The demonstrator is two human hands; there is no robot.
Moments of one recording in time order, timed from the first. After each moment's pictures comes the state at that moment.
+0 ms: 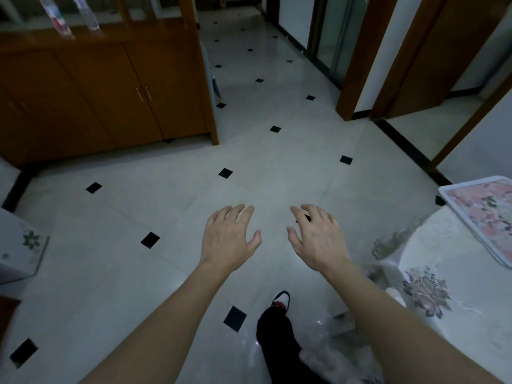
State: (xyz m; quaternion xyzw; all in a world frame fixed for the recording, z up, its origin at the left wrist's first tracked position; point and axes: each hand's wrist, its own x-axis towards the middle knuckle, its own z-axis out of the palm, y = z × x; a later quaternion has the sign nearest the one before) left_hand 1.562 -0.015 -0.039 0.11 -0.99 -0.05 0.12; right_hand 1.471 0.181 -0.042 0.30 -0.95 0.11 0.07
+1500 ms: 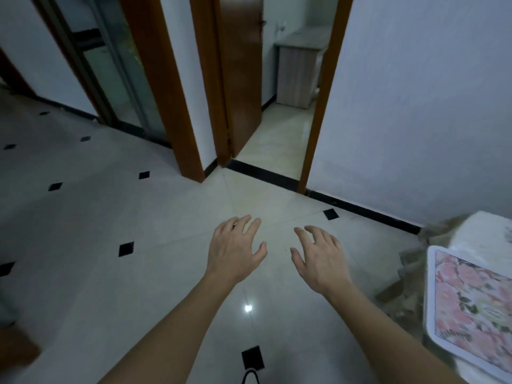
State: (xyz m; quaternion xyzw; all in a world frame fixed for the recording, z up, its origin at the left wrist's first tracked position) left_hand 0.705 0.074 -0.009 -0.31 -0.94 -0.08 0.07; right_hand 0.804 0.259 -0.027 -0.14 -0.99 0.05 0.07
